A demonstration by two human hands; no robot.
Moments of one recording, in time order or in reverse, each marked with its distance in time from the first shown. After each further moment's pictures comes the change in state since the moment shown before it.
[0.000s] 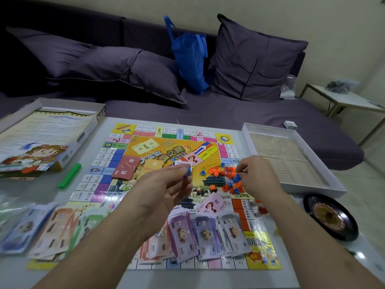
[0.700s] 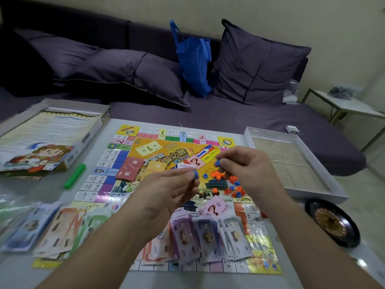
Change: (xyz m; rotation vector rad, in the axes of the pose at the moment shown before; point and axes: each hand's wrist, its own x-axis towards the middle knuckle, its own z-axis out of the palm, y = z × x) left_hand -0.006 0.004 -0.001 0.036 -0.052 0.024; right_hand -0.044 -0.062 -0.042 0.905 -0.087 -0.161
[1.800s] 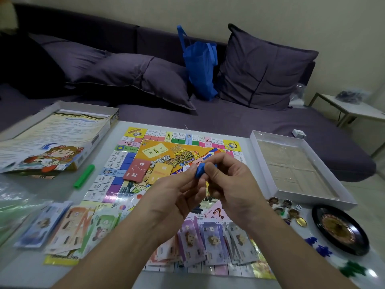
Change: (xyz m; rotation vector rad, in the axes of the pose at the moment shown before) left_hand -0.013 0.000 0.013 -0.161 -0.034 -0.057; right_hand -0.017 0.004 0.044 0.465 -0.183 0.076
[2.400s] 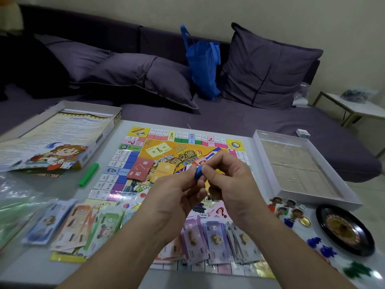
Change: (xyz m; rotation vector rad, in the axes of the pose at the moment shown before) left_hand 0.008 -0.005 -0.004 0.041 0.096 0.088; right_hand -0.004 -0.004 0.012 -0.183 0.035 -0.063
